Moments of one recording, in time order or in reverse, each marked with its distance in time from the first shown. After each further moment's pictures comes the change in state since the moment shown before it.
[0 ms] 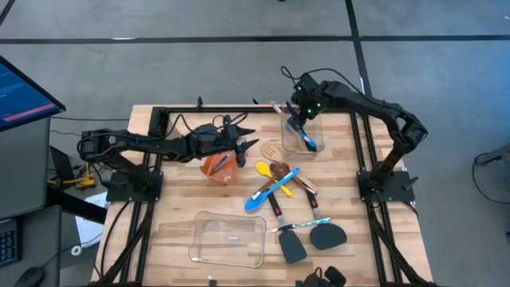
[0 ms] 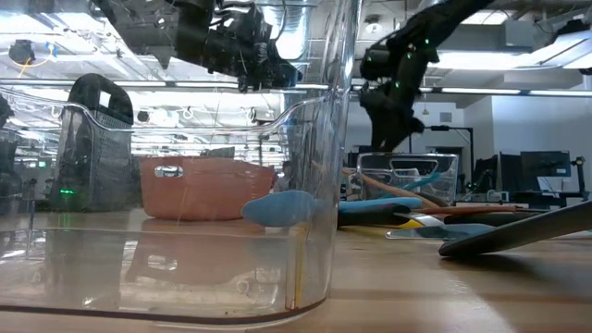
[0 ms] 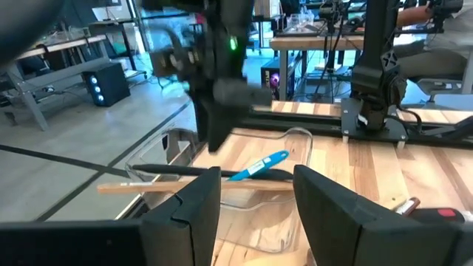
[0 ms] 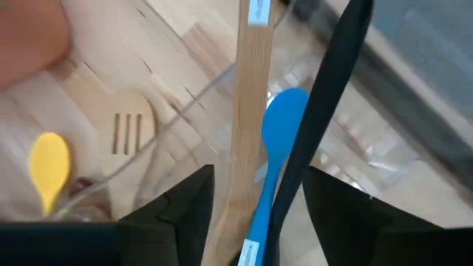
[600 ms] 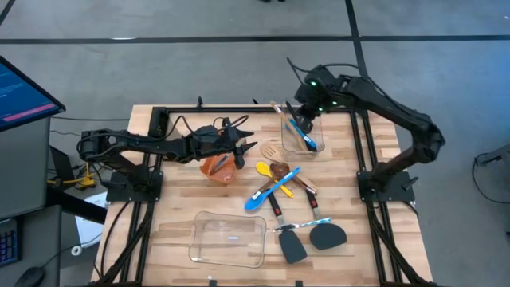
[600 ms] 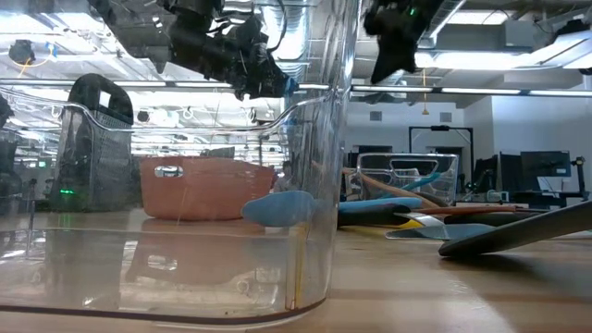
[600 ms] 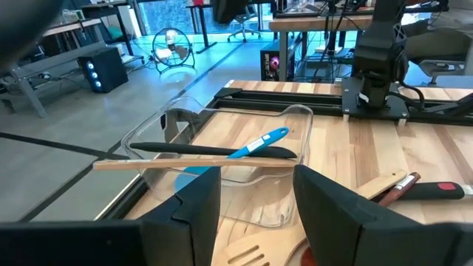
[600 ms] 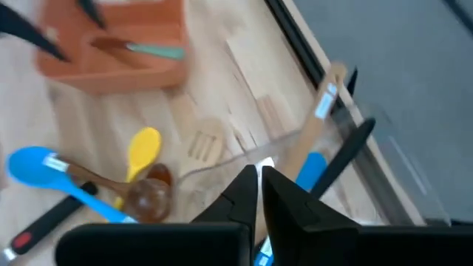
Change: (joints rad) left arm 0.000 0.000 -0.024 -0.028 -0.002 0.000; right arm 0.155 -0.198 0.194 -0.164 0.003 -0.183
